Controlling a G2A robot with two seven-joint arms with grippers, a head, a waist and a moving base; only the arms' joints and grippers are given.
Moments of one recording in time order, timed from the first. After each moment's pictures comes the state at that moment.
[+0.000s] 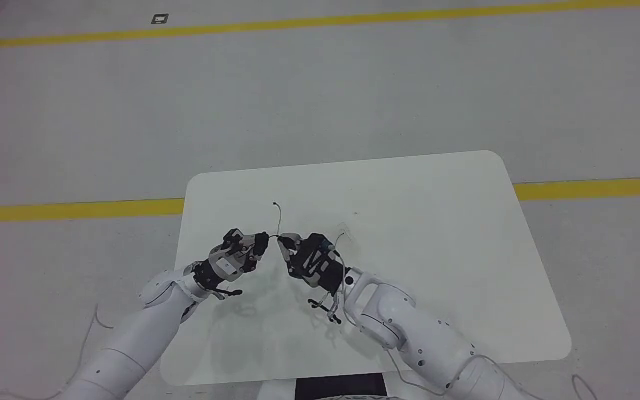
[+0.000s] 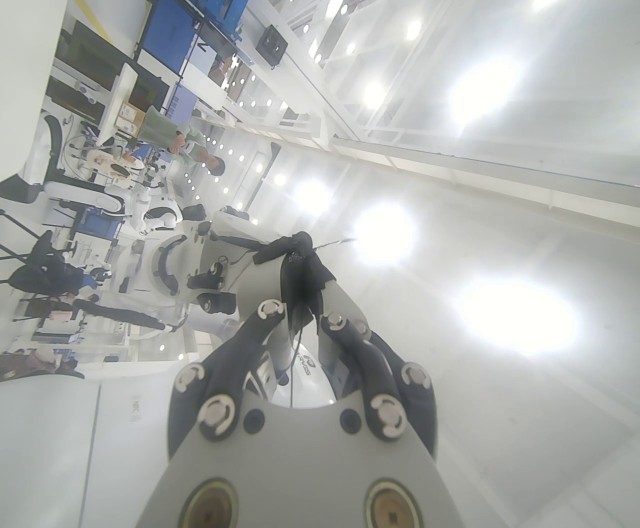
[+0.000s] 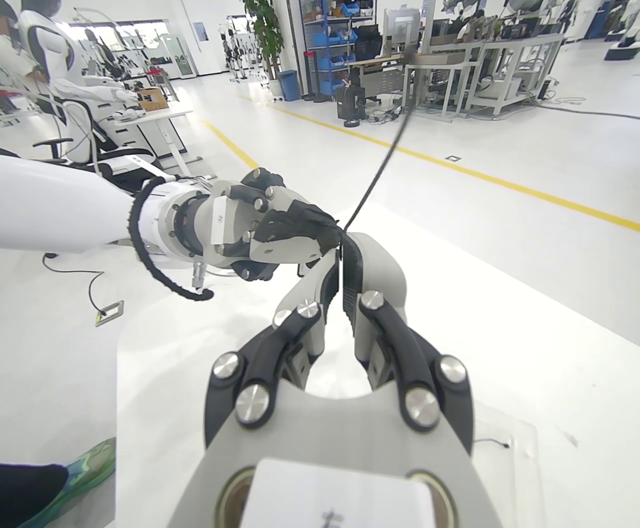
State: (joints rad) left arm 1.38 -0.89 -1.02 -1.32 -1.38 -0.01 -1.19; right arm -1.39 -1.28 0.75 -1.72 -1.30 -0.12 0.00
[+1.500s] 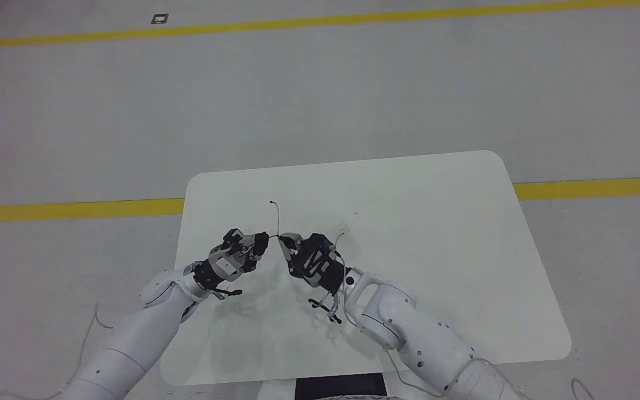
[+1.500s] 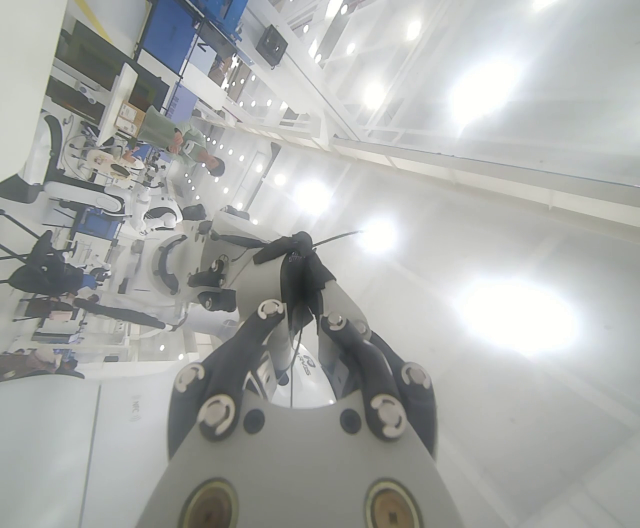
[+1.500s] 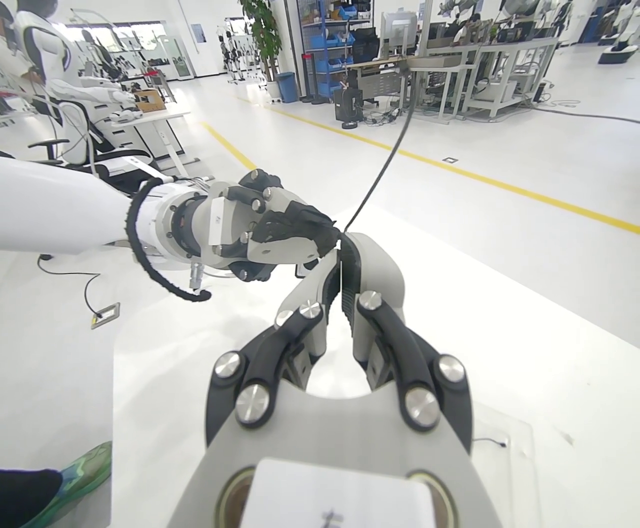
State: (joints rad) left arm 1.38 -0.89 -1.02 -1.32 -1.38 -0.01 -1.19; right arm -1.42 -1.30 0.78 -1.72 -1.33 -0.14 0.00
